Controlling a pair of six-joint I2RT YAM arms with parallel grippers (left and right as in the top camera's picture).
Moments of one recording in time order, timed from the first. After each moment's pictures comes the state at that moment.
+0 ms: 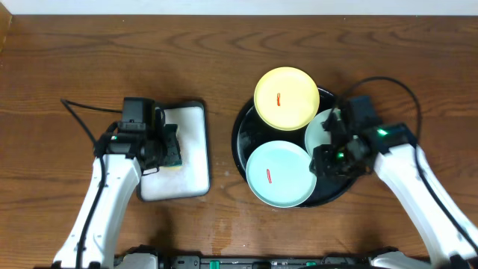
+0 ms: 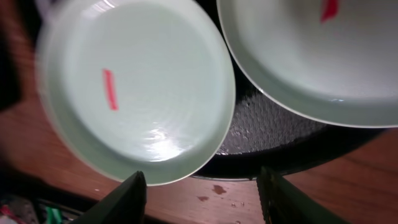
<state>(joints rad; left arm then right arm) -0.03 1.30 0.90 -0.86 0.12 -0.27 0.29 1.42 1.02 -1.07 -0.25 0.24</state>
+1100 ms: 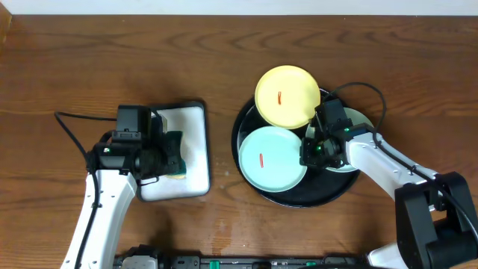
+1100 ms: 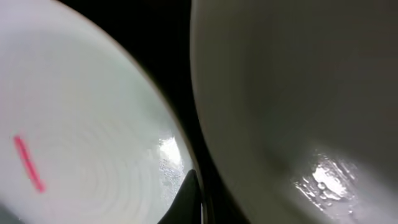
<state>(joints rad) -0.03 1.20 0.90 -0.96 0.21 -0.26 0.31 1.68 0.87 -0.55 -0.22 0.45</state>
